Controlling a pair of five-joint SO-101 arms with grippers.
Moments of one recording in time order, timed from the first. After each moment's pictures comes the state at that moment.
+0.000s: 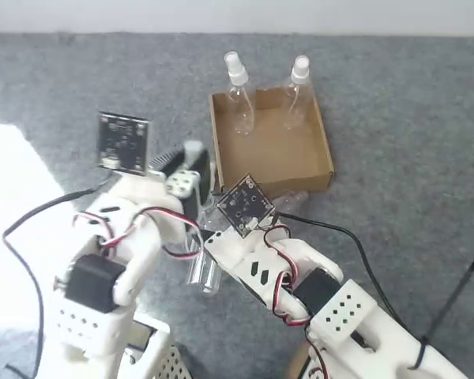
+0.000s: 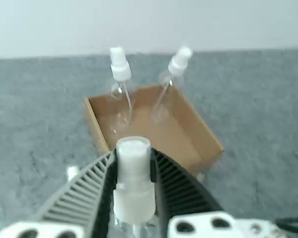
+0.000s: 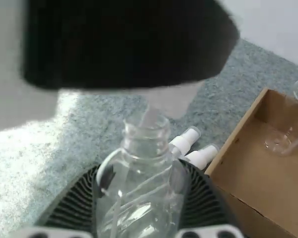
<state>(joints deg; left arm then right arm) 14.1 -61.3 43.6 62.2 14.6 -48.3 -56.1 67.4 23.3 0.2</state>
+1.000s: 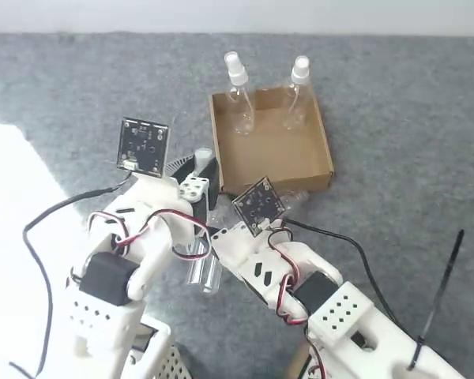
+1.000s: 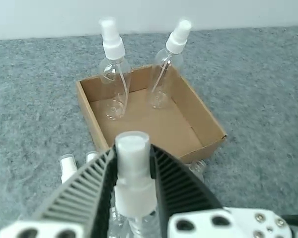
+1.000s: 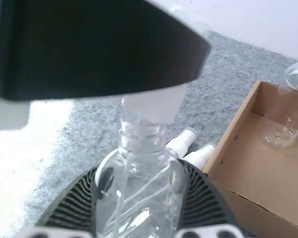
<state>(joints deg) 15.3 -61.6 50.5 58.0 14.7 -45.8 -55.8 75.0 11.0 -4.9</state>
